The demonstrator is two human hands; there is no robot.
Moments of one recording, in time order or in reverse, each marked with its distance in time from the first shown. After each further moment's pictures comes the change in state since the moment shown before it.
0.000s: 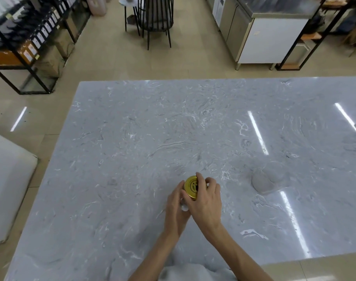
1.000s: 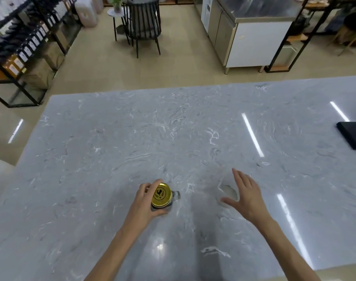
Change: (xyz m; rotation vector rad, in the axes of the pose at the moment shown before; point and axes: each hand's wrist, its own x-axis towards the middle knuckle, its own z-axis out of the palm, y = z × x) left_hand 0.057 0.040 0.022 0.443 -0.169 0.175; right_hand 0.101 0.242 -0.114 -0.115 -0.253 -0.145
